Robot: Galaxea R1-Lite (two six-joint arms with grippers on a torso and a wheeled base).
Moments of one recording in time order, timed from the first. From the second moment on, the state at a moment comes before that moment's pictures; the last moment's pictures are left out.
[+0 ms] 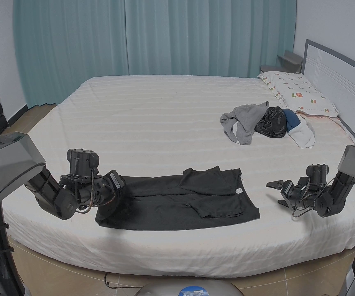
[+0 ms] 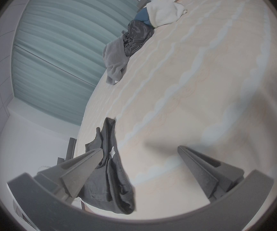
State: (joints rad) left arm -0.24 2.15 -0.83 -0.76 -0.08 -0.70; right arm -0.04 2.36 -0.77 -0.98 0.40 0.76
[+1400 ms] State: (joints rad) left arm -0.52 2.35 -1.38 -0.30 0.20 -0.72; right arm -0.03 2.35 -0.77 -0.98 0.40 0.76
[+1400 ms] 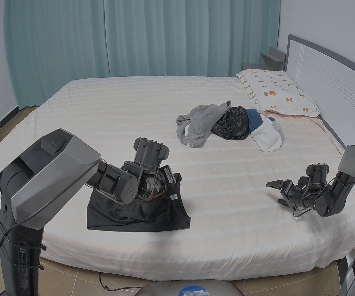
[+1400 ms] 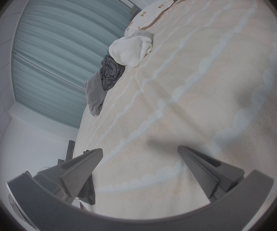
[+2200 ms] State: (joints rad) left arm -0.48 2.17 -1.28 -0.27 0.17 -0.85; right arm -0.03 2.34 -0.76 -0.98 0.40 0.76
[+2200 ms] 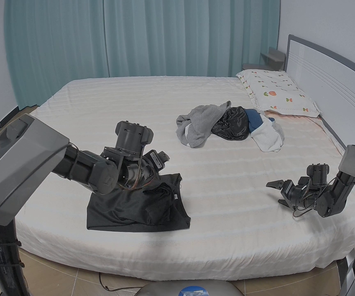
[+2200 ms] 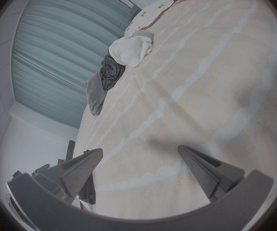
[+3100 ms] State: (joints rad) left arm -0.27 2.04 -0.98 -0.39 -0.09 -1.05; right arm 0.24 2.22 -0.71 -0.94 0.14 0.74
